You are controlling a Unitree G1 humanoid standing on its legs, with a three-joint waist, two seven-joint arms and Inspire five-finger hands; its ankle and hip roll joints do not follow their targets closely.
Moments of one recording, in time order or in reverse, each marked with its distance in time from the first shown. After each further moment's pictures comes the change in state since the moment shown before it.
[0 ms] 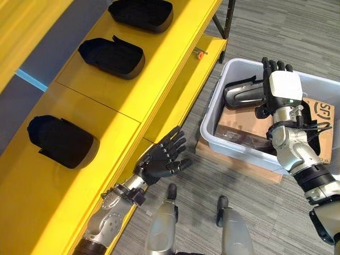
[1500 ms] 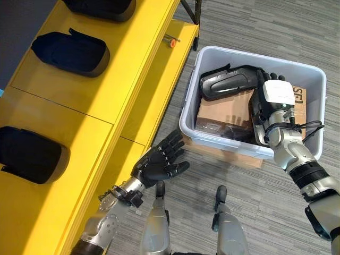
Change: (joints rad) left arm 0.006 0.033 -0.003 0.019 -0.019 -0.015 -0.021; right arm -0.050 0.005 0.061 0.145 -0.026 -0.040 0.056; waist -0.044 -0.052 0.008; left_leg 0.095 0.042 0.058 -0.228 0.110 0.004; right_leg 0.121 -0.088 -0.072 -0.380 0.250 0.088
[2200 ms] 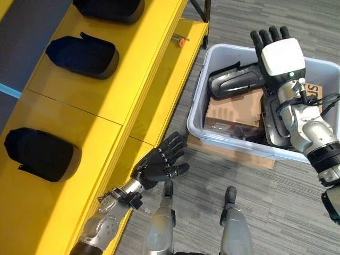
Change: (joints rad) left arm 0.025 0.007 -0.012 -0.007 -0.004 0.008 -0.001; right arm -0.202 -0.147 0.088 -0.039 -0.176 -0.131 -0.010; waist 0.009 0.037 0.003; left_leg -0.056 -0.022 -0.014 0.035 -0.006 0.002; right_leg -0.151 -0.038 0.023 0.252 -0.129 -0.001
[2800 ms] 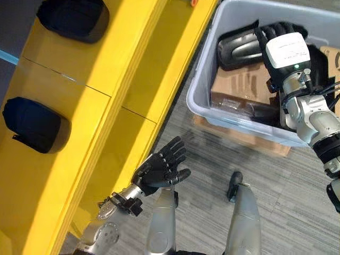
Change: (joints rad) left arm 0.075 0.002 -0.003 -0.088 -0.037 0.006 -0.001; right arm -0.101 -0.016 0.113 0.120 0.058 -0.014 0.017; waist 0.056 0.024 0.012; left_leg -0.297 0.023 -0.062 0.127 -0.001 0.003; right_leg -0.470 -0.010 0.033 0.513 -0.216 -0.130
